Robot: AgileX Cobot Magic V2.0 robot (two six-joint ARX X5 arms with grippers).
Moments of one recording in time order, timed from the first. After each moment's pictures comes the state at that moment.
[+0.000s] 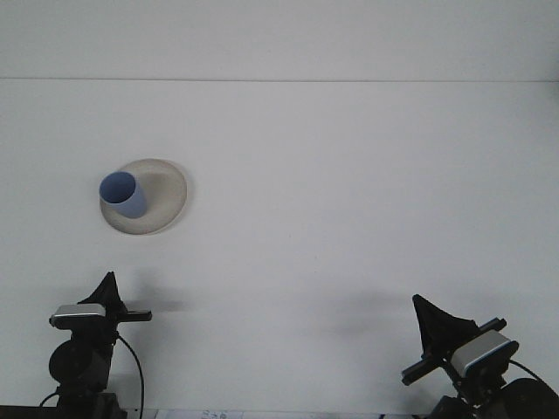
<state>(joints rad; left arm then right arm) -0.03 0.00 0.03 0.00 -0.13 0.06 0.79 0.10 0.60 -0.59 0.29 0.14</state>
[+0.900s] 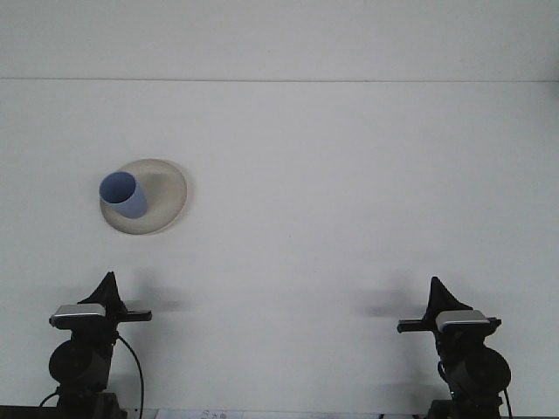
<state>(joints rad) -0.03 0.00 0.03 0.00 -0.13 0.06 0.02 0.01 0.08 -0.18 -0.07 0.07</state>
